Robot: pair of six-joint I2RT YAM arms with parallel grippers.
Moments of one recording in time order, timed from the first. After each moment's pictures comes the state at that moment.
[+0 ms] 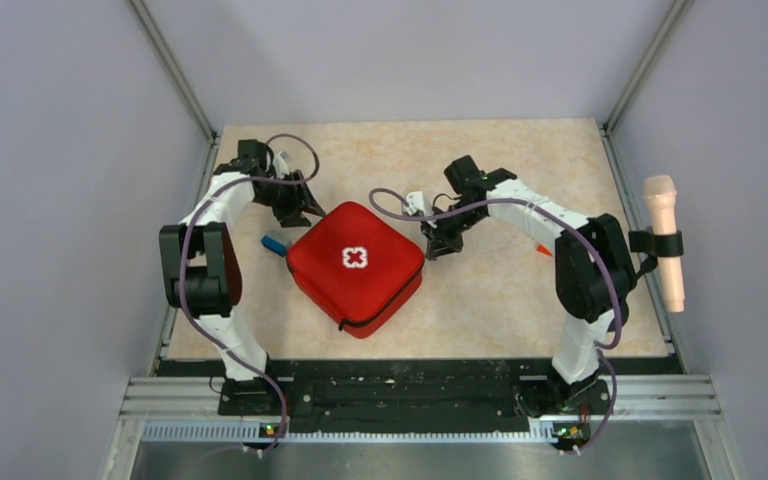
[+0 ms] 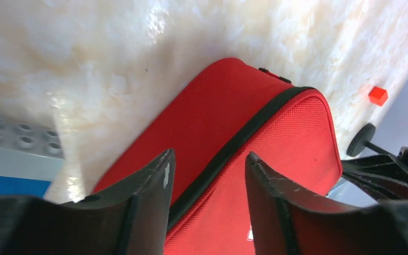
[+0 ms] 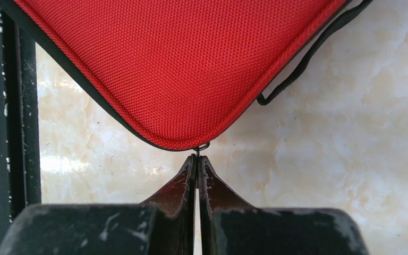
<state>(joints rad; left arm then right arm) 0.03 1.84 1.42 -0.74 0.54 -0.37 0.50 1.84 1.40 -0.84 -0.74 -0.93</state>
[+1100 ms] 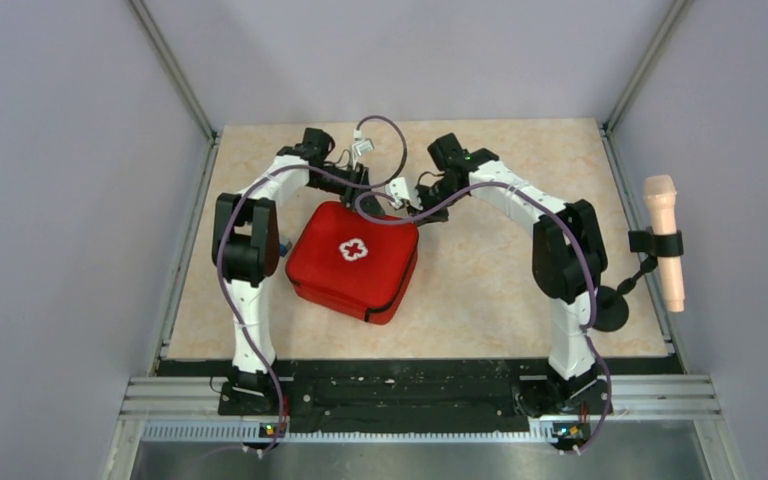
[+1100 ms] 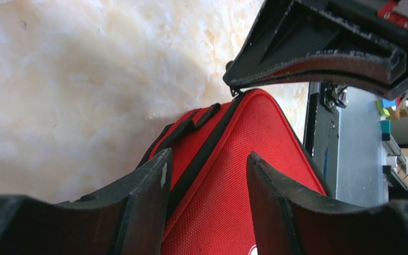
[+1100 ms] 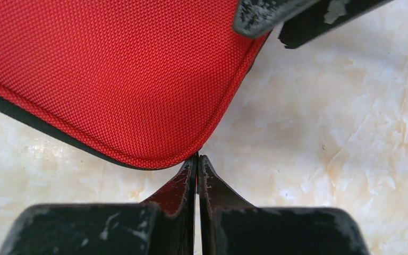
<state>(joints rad) -0.20 2.17 1.73 -0.70 1.15 0.32 0.52 2.03 1.70 -0.85 -0.61 -1.22</state>
